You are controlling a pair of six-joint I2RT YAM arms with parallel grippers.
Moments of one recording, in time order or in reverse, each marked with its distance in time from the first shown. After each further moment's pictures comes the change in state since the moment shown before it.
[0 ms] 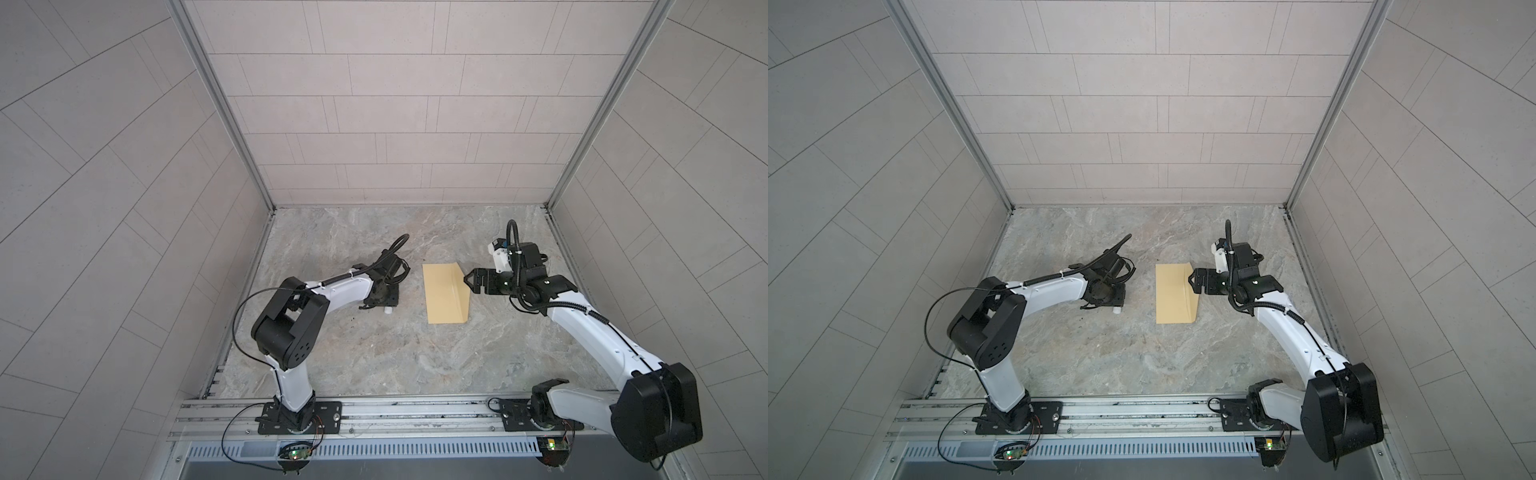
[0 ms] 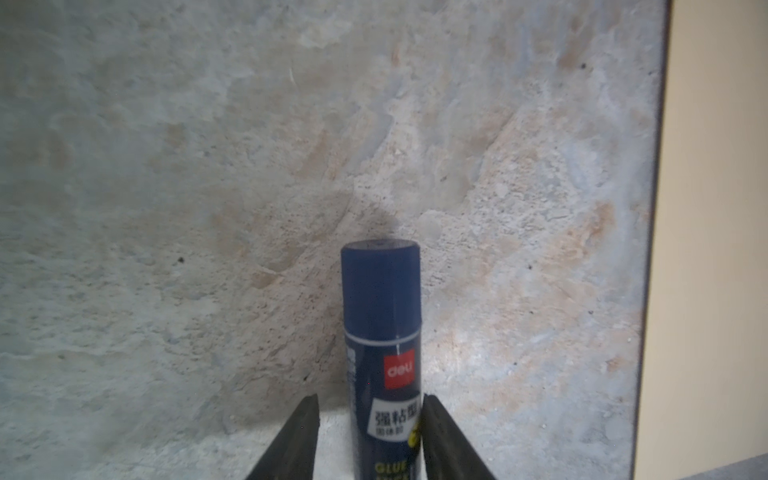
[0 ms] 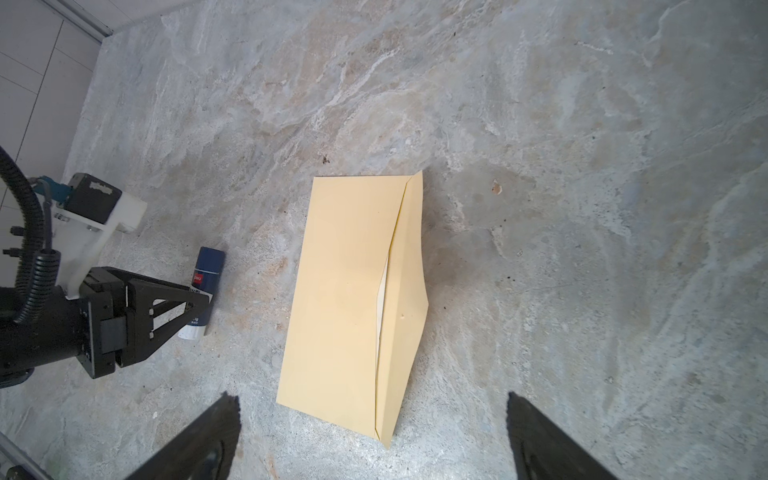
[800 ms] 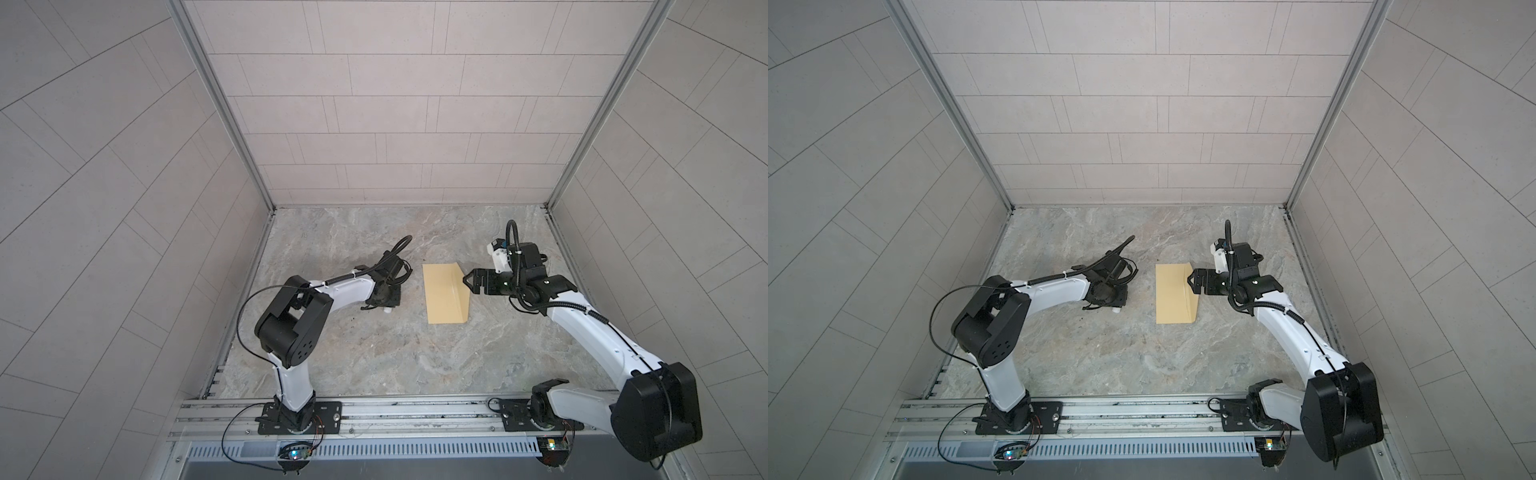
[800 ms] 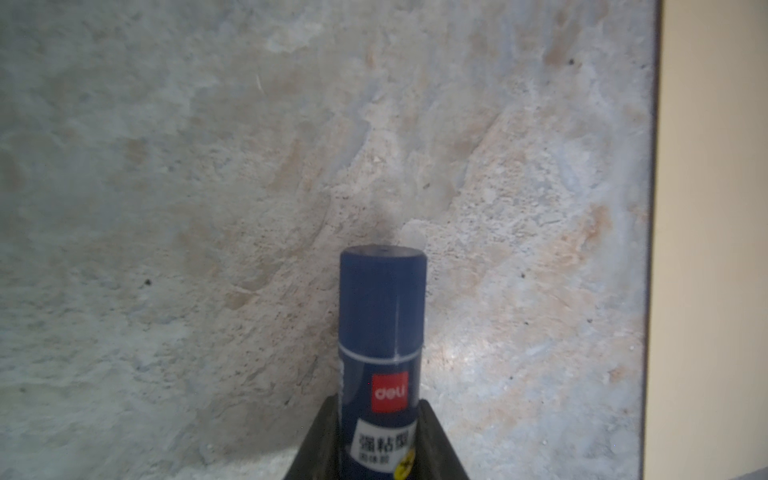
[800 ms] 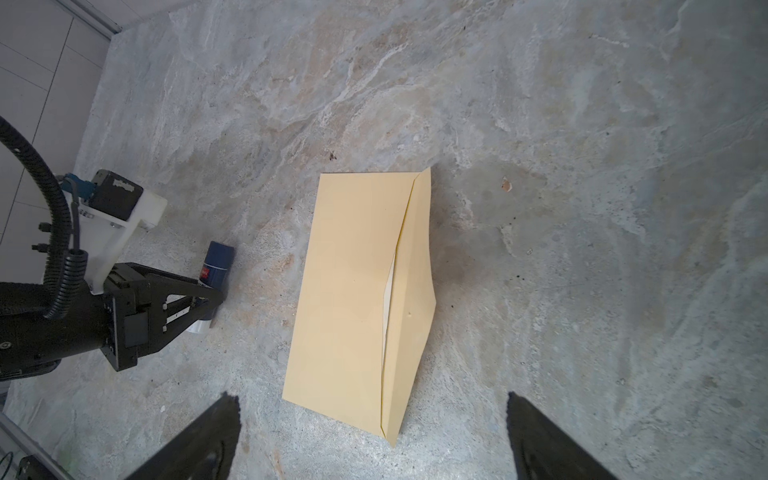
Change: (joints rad) left arm -0.005 -0.014 -0.015 0.040 -0.002 0.034; right arm 0.000 0.002 0.000 0.000 -0.024 0.000
